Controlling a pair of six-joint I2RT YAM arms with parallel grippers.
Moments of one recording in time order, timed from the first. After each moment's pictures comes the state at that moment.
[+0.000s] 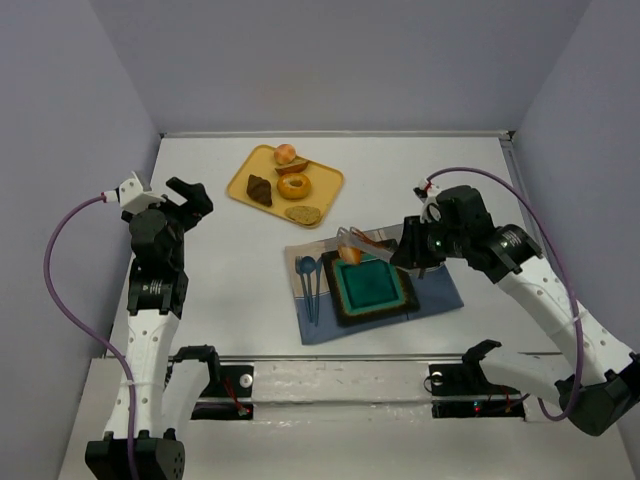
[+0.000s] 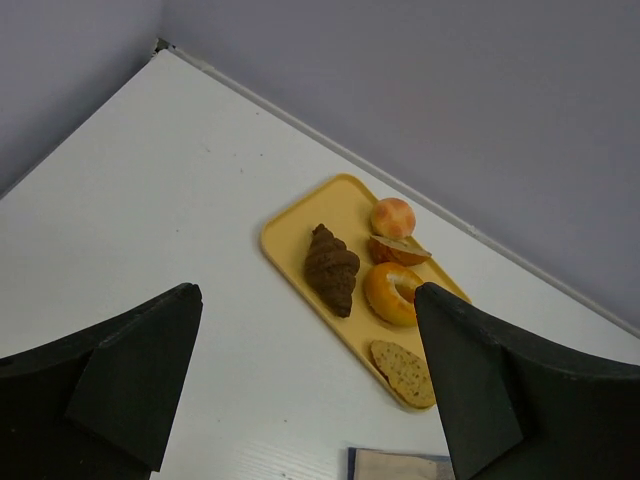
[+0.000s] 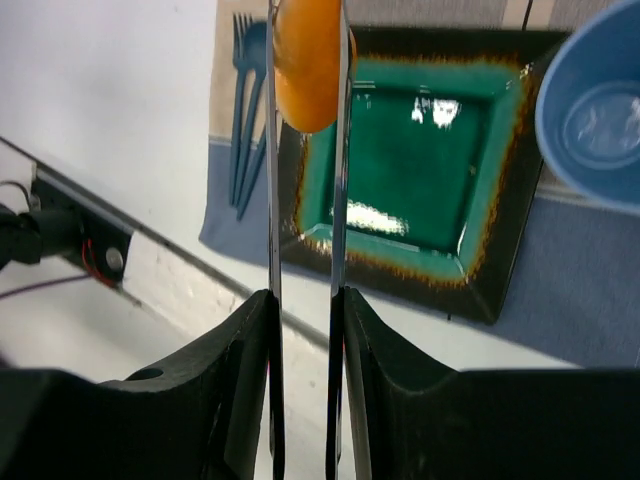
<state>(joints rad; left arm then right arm) 0.02 0.74 0.75 -0.09 -0.17 -0.51 0.53 1.08 1.15 -0.82 -0.24 0.41</state>
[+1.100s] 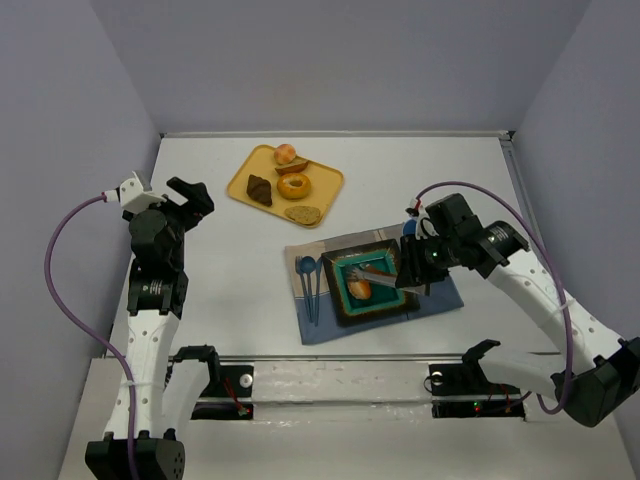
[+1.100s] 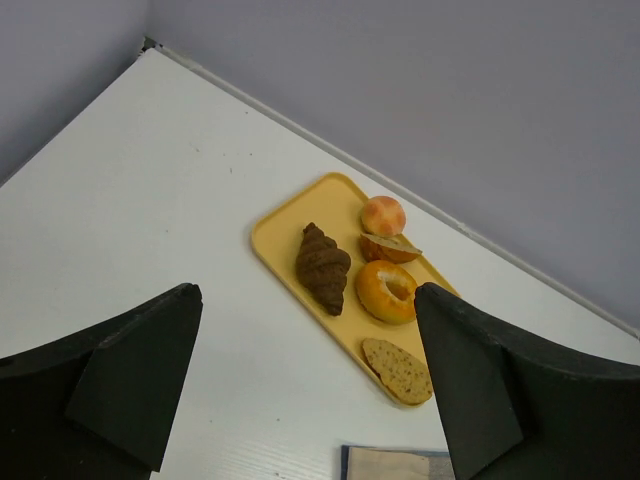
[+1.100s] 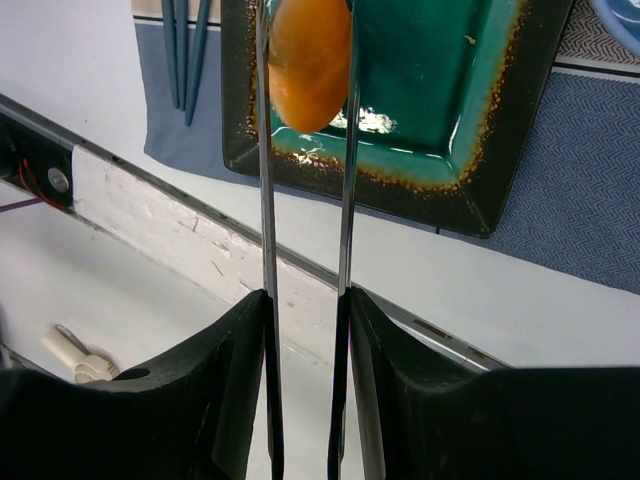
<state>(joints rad) 0.02 0.74 0.75 -0.08 -0.15 -0.52 0.53 1.10 1.10 -1.04 -0.30 0.36</state>
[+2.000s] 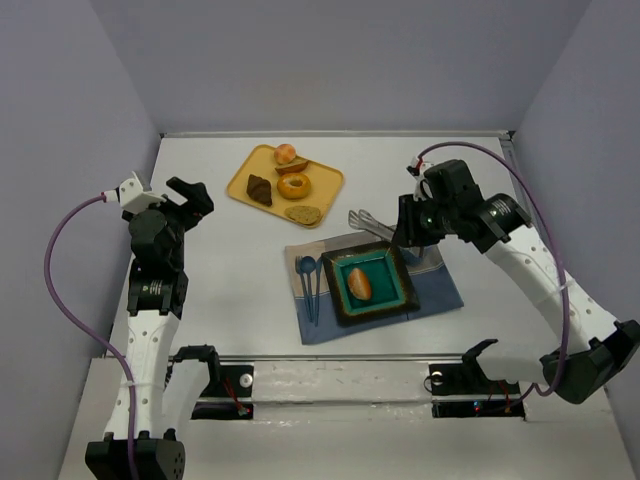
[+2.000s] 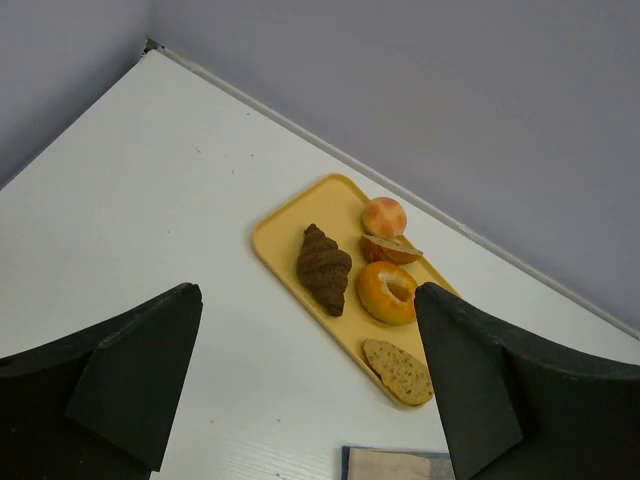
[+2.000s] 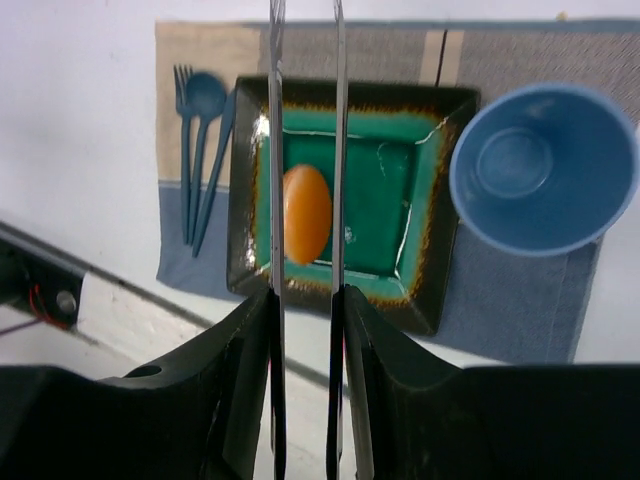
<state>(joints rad) 0.02 0.74 0.75 -0.09 -0.16 -0.52 0.53 1.22 1.36 -1.00 -0.13 0.35</state>
